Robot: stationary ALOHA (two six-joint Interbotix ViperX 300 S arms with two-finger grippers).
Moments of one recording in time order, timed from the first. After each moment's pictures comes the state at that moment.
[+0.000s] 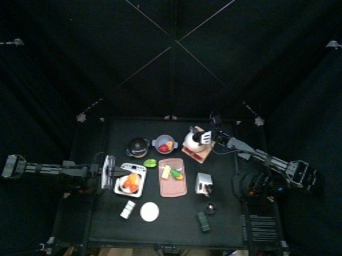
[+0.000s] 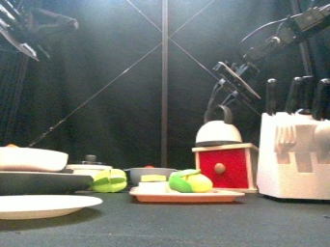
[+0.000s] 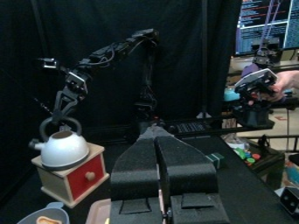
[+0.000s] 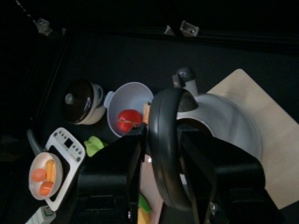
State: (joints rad) left arm 0.02 -0.96 1.29 0.10 -0.58 0.00; right arm -0.61 -0.40 0.65 -0.20 0.33 0.91
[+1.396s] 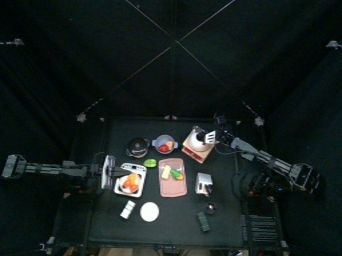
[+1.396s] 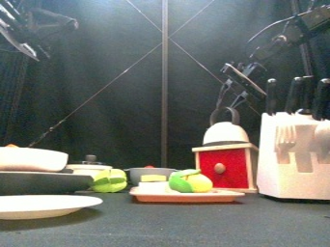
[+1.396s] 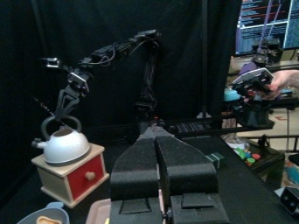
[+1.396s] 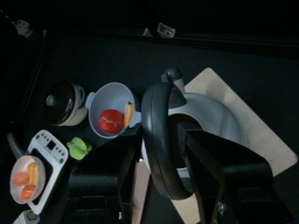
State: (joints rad) left arm 0.02 -0.96 1.29 0.10 -0.58 0.00; right arm -0.65 -0.46 0.68 -0.24 0.40 0.91
